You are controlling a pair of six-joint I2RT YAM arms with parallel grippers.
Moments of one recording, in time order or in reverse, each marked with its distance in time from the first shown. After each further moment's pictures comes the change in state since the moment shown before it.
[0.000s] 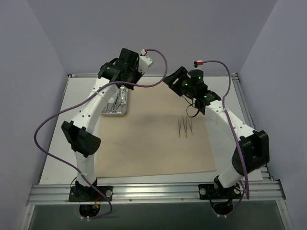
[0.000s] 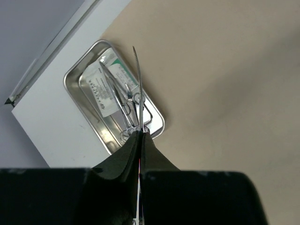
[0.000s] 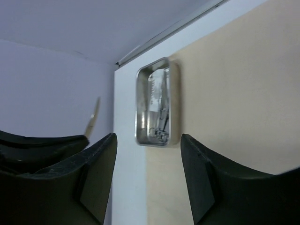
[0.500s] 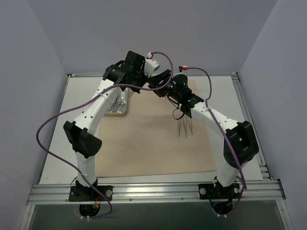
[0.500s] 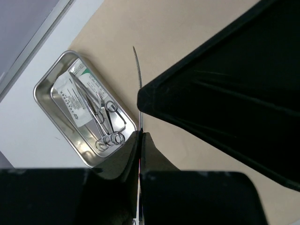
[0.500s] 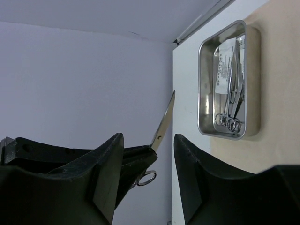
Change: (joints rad) left arm -0.084 -0.008 -0.047 0.007 0.064 -0.046; right arm 0.170 0.162 -0.020 0.355 -0.032 0.346
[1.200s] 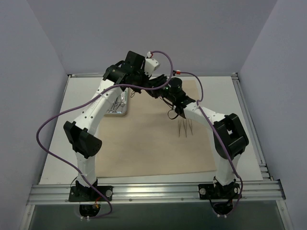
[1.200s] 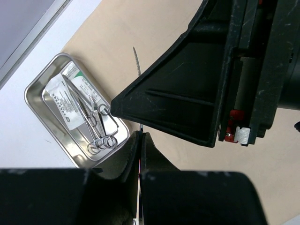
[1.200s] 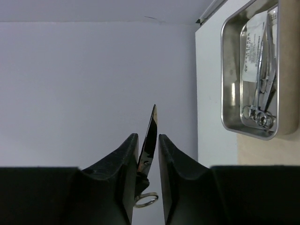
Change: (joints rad) left arm -0.003 0.000 -0.002 0.015 0.026 -0.045; right arm 0.007 0.146 -0.001 0.217 -0.093 0.170
